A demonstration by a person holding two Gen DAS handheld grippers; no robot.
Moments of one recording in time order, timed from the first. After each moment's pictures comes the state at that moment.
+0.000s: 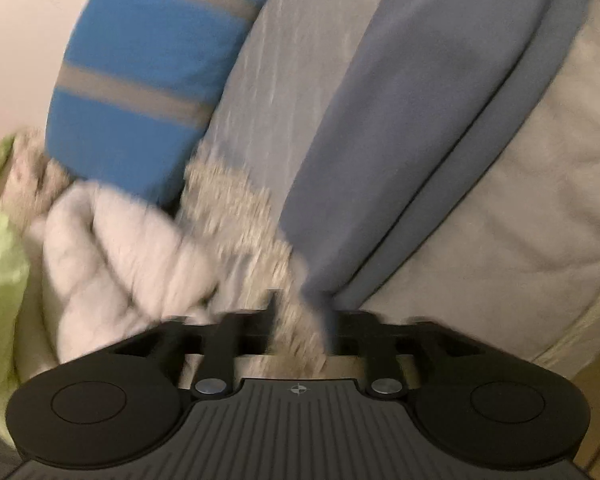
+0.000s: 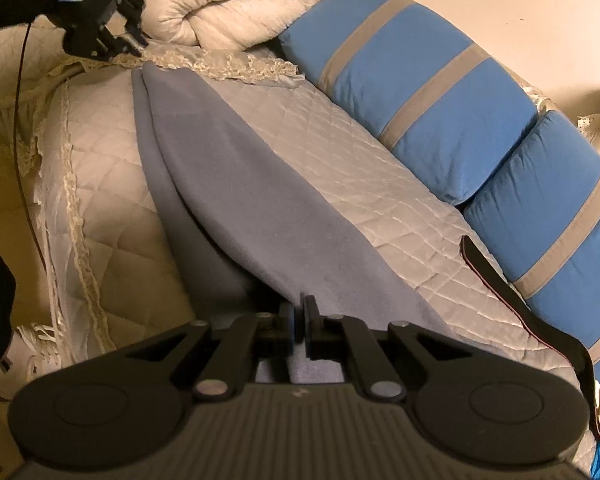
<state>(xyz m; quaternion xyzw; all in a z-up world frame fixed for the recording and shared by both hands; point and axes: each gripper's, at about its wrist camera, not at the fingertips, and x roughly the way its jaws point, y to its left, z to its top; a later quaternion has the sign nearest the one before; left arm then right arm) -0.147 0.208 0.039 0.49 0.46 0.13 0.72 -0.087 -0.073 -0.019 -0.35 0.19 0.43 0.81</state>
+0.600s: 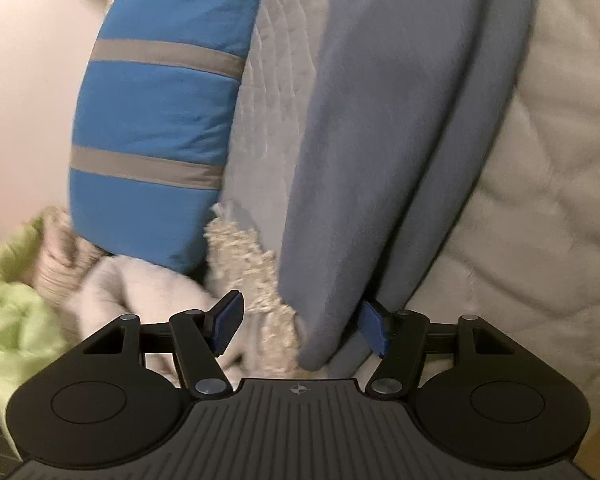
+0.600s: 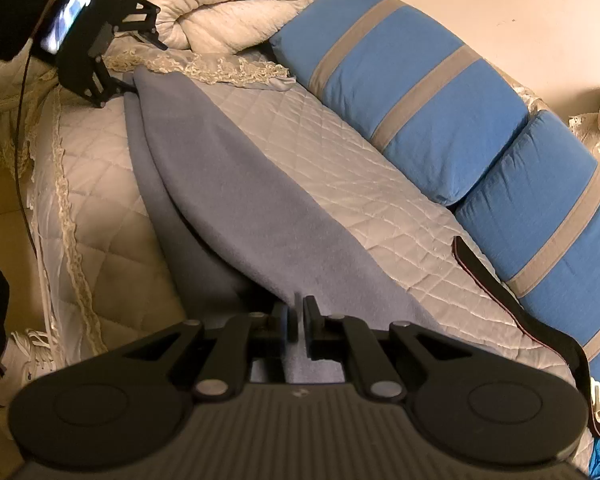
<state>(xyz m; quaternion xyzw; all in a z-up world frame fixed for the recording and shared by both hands) -0.134 0.190 -0.019 0.61 0.40 0.15 0.67 -0.087 -0.073 -0.017 -0.35 0.18 0.43 0.81</state>
